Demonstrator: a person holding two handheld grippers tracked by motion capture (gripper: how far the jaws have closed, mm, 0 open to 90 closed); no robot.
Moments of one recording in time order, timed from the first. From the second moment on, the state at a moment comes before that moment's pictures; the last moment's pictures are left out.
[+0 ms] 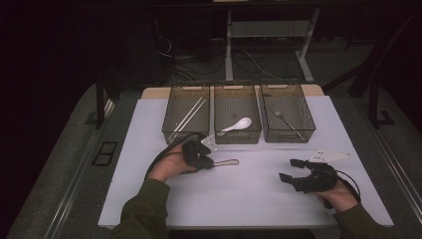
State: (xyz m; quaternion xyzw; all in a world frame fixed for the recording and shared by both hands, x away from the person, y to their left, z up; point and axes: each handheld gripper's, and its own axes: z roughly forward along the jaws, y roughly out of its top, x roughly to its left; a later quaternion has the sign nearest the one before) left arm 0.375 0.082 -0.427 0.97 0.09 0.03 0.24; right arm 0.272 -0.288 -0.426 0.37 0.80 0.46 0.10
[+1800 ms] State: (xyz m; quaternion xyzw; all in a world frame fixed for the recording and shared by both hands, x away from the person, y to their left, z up) left arm 0.317 0.027 -0.384 0.95 -0.03 0.01 0.32; right arm 0.309 -0.155 -0.401 0.09 0.95 0.31 0.02
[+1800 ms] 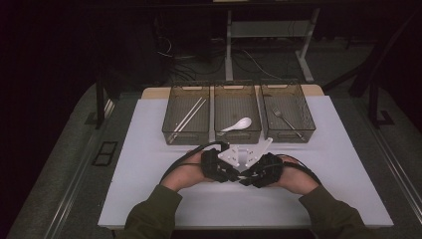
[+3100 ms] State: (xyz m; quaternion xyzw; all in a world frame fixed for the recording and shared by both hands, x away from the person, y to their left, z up) left arm 0.300 0.126 -0.398 0.89 0.16 0.05 0.42; right arm 0.370 -0.239 -0.363 0.24 0.91 0.34 0.06
